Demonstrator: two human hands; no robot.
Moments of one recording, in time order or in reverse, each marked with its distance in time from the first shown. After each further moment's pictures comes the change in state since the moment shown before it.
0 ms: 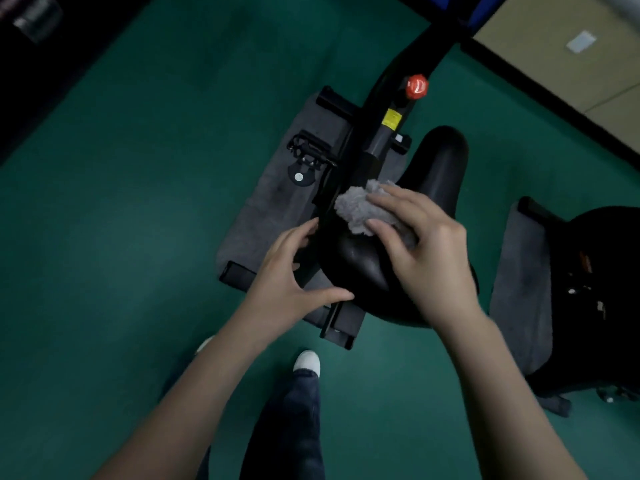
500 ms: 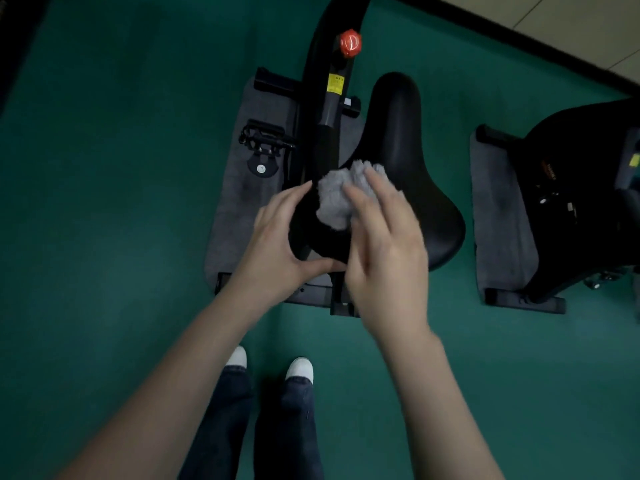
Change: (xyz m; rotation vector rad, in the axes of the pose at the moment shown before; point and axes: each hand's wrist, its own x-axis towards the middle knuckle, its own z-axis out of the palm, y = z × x) left_hand 0.029 0.013 -0.019 0.246 -0.223 0.191; right_hand -0.044 -0.038 0.047 -0.180 0.306 0.198
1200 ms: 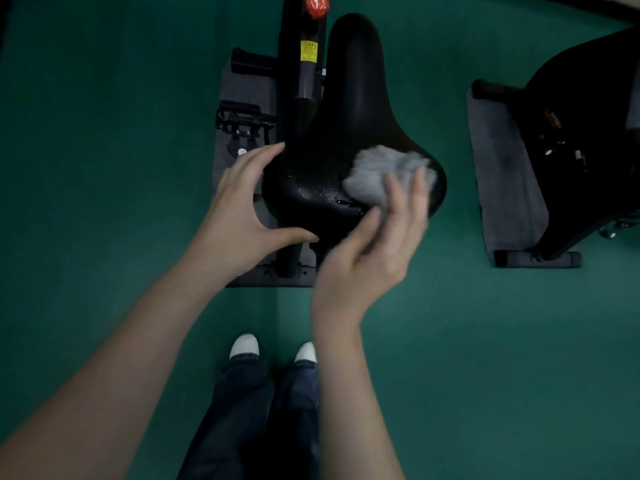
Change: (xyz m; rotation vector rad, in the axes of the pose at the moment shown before) left_hand 0.011 0.005 -0.006 0.176 -0.041 0.076; right_hand -0.028 -0.011 0.035 0.320 0.797 0.468
